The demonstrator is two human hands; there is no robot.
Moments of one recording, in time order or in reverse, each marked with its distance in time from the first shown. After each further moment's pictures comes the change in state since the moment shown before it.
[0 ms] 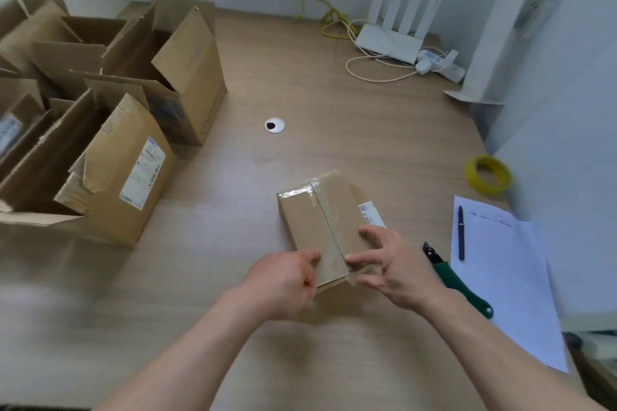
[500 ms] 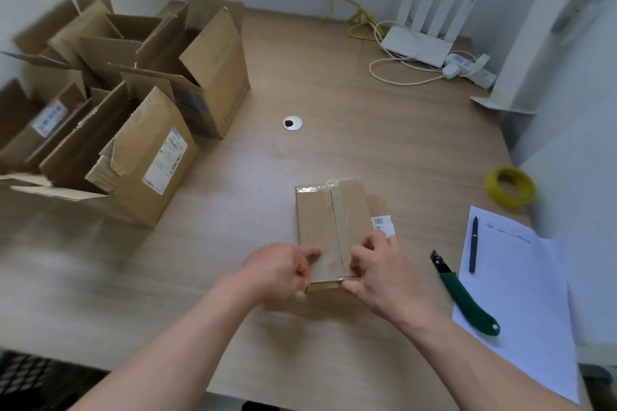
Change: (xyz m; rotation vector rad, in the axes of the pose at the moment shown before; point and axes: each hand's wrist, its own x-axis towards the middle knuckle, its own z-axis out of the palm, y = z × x) left_hand 0.002 -0.005 0.002 -0.097 -0.030 -0.118; right_hand 0.007 -0.006 0.029 -0.226 0.111 0.018
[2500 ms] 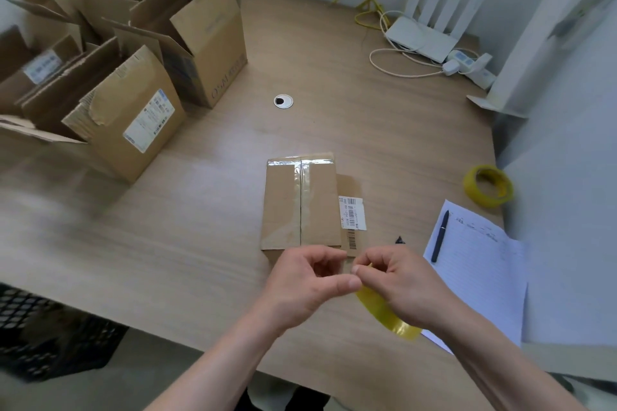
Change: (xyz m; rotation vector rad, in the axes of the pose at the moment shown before) left_hand -0.029 0.127 0.075 -1.153 0.337 -0.019; right_hand -0.066 0.057 -0.082 0.597 -0.271 0.028
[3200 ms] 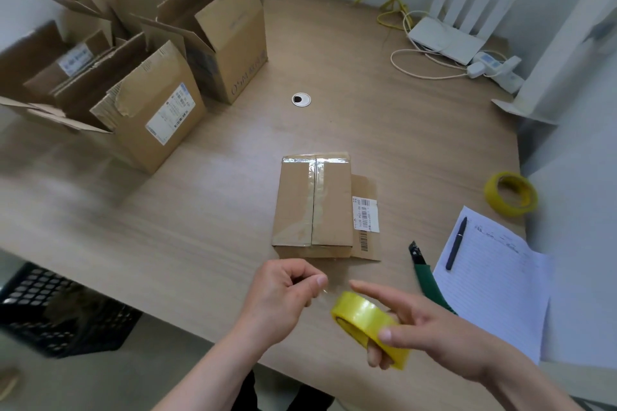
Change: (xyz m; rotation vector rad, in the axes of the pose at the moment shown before) left_hand -0.025 -0.017 -0.017 0.234 0.247 0.032; right_hand -0.031 0.018 -0.015 0.529 -0.682 0.092
